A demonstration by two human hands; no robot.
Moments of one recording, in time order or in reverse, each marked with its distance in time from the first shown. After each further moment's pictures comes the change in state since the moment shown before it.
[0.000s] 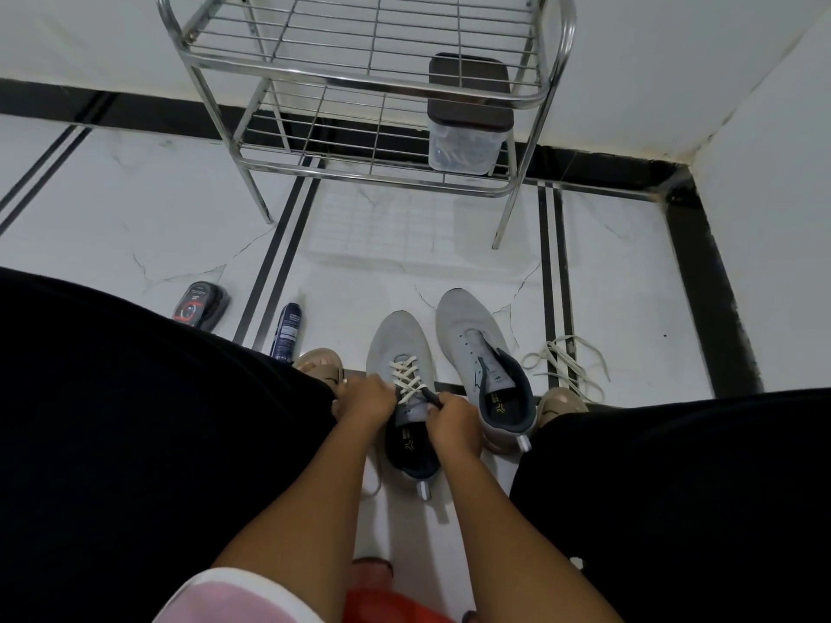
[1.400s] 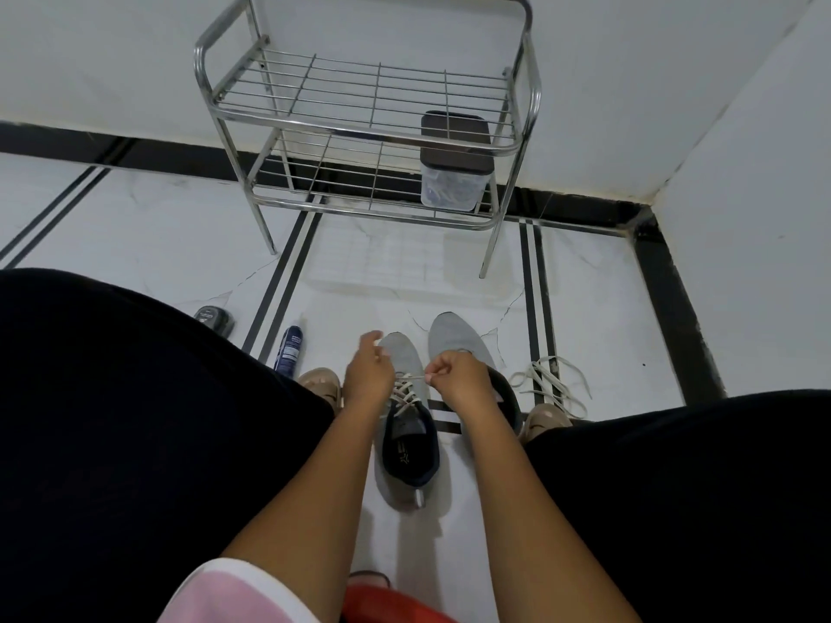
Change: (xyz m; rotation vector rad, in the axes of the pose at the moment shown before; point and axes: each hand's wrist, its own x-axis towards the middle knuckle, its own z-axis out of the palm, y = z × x) left_hand -0.025 0.032 -0.040 -0.613 0.201 0.202; right_hand -0.004 -0.044 -0.081 0.195 -0.049 -0.197
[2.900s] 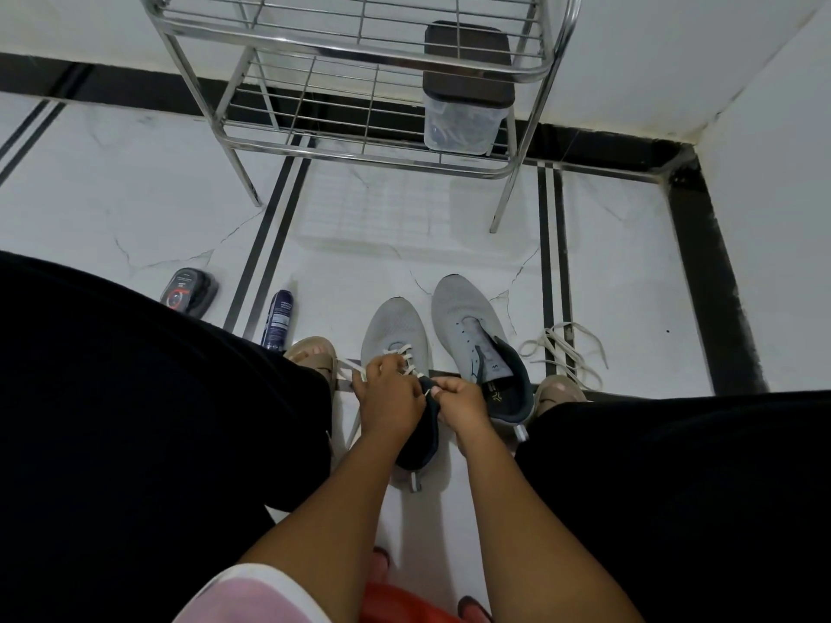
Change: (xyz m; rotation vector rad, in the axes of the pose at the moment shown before) left_hand -0.015 -0.058 0.052 0.739 -0.140 0.242; right_hand 0.025 0.084 0.069 0.483 -0.080 0.357
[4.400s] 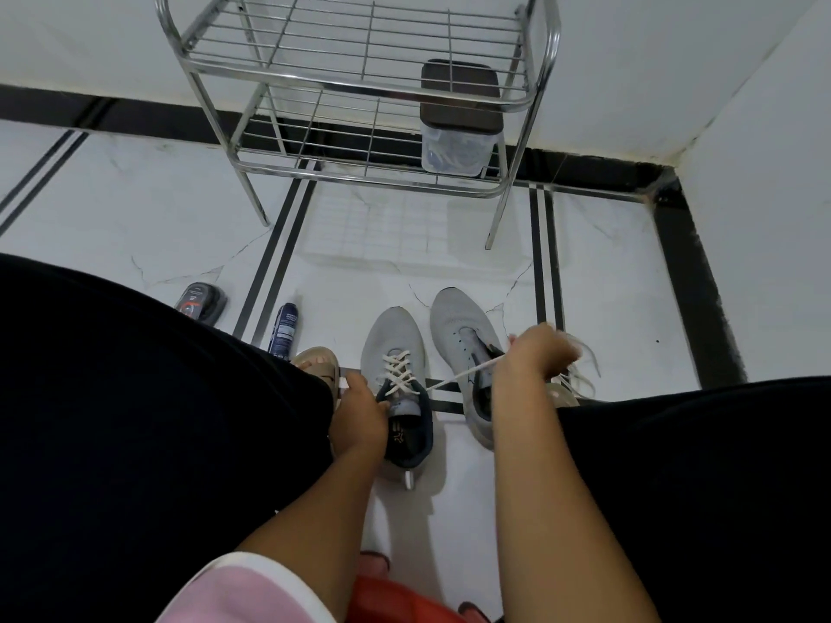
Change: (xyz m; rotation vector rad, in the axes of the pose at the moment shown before) left_hand -0.019 -0.023 -0.017 -0.327 0.059 -0.392; right_hand -0.024 -0.110 -0.071 0.364 0.633 0.024
